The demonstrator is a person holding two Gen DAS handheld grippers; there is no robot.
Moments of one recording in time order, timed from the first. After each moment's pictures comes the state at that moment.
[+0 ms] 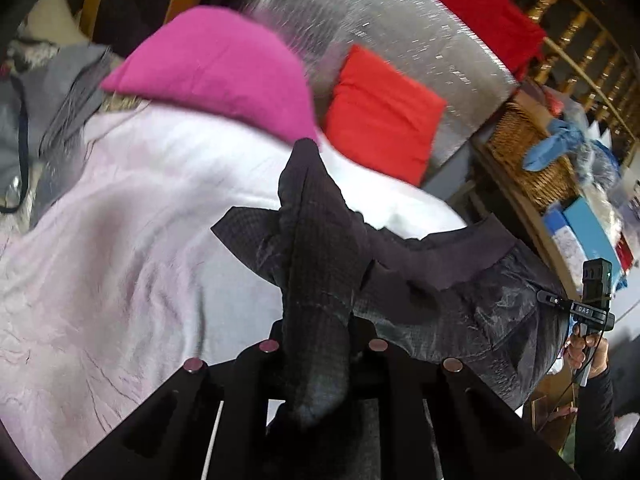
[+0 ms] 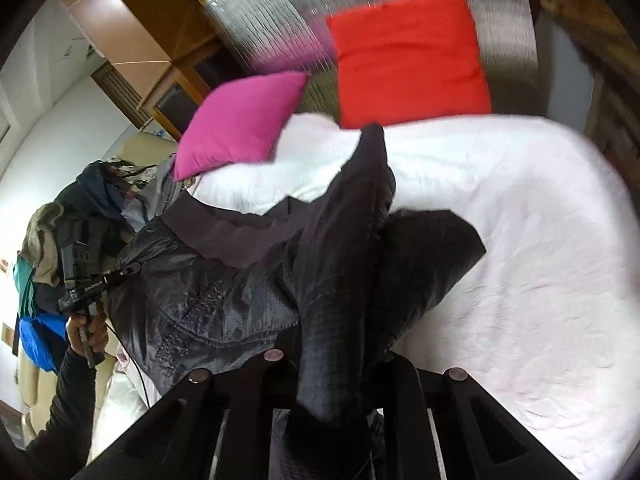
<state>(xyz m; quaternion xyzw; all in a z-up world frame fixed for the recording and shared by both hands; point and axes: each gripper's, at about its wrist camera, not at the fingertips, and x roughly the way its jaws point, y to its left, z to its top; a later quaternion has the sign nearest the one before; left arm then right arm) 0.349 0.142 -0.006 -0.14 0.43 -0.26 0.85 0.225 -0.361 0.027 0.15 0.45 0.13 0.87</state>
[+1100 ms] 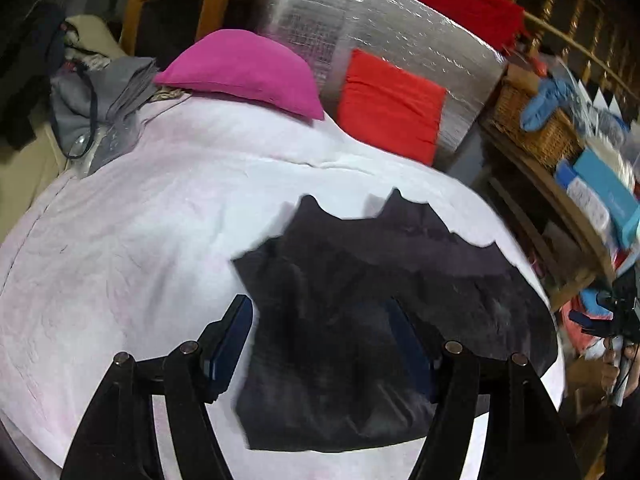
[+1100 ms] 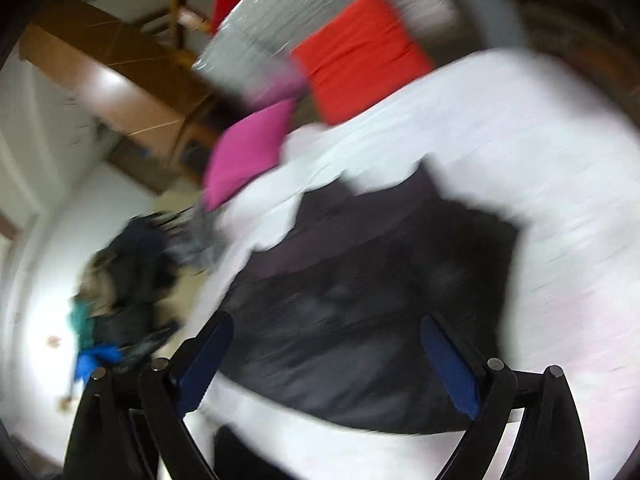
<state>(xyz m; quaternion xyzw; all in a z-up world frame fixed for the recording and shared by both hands) 0.171 0.142 -0.052 -0.09 0.40 -0.18 0.89 0.057 -0.404 -0.053 0.32 0.40 0.16 0.84</state>
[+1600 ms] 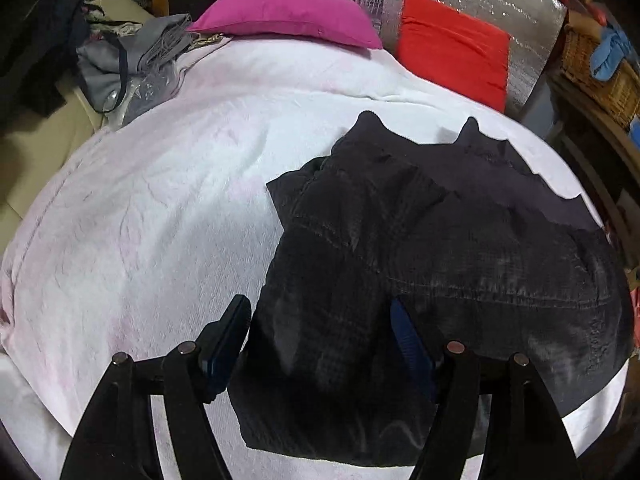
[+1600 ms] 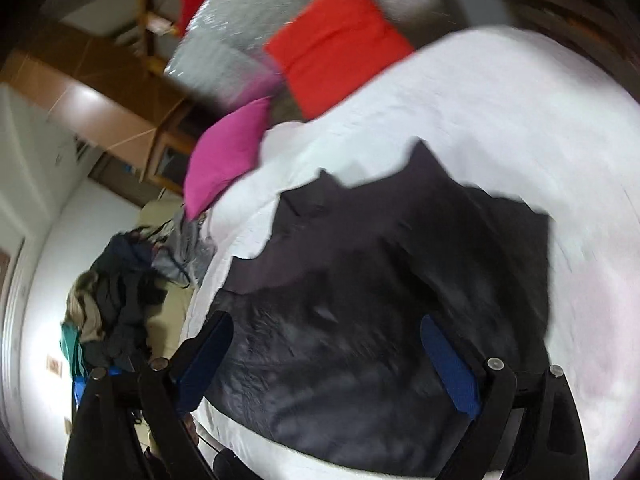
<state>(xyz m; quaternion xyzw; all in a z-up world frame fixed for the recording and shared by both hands) 0.194 0.110 -0.127 -0.03 0.48 -0.07 0.87 0.115 -0.405 -0.068 0.34 0.41 0.11 0.84</state>
